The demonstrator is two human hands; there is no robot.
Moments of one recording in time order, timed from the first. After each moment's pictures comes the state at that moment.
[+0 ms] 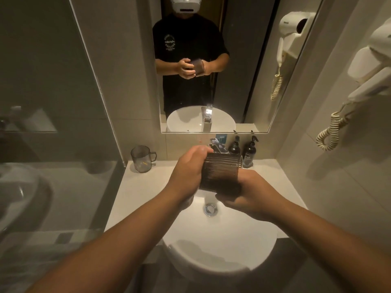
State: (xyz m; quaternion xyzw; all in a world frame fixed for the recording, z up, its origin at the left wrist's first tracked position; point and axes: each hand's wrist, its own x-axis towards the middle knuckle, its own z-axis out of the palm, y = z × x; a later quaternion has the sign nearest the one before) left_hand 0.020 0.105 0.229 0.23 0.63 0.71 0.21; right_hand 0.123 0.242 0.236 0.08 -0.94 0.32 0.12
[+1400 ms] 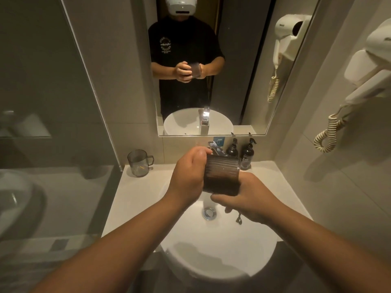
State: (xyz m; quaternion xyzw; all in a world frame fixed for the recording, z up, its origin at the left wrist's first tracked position) left_hand 0.008 0.115 0.220 0.32 0.67 0.66 0.07; right_hand 0.116 0.237 0.235 -0.03 -0.88 0.46 0.10
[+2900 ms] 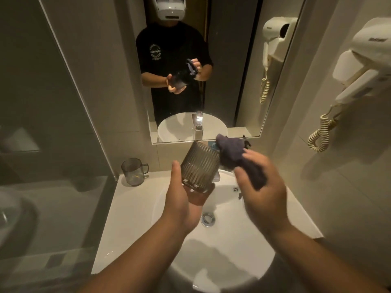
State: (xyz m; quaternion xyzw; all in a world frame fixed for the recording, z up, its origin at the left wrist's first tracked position) left_hand 0.007 0.125 0.189 -0.02 0.36 0.87 0.34; right_hand 0.119 0.237 0.232 -0.08 -0.77 0.42 0.48
